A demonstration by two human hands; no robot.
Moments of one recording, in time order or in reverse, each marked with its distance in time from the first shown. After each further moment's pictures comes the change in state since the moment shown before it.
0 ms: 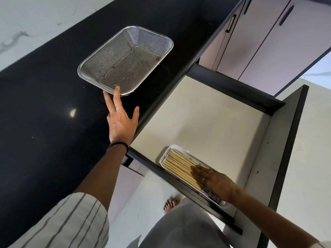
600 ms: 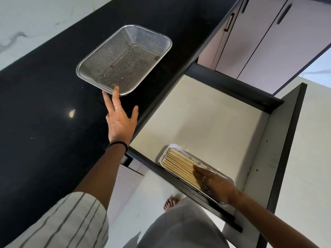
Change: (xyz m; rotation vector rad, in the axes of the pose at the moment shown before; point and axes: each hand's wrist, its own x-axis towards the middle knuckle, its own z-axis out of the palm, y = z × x) left_hand 0.001 -0.001 0.000 -0.014 -0.009 -0.018; right_hand -0.003 -0.006 0.007 0.204 -0.122 0.173
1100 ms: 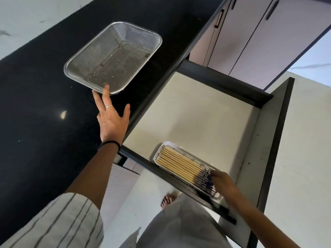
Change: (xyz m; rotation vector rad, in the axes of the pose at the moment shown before) left_hand 0.001 -0.002 0.001 -0.001 0.002 -0.006; right_hand -0.031 -0.026 -0.021 0.939 0.270 0.709
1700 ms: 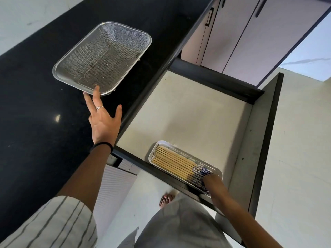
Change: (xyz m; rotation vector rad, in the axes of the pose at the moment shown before) left_hand -0.002 0.002 0.000 -0.004 -0.002 0.015; right_hand -0.016 -0.012 0.020 0.443 0.011 0.258
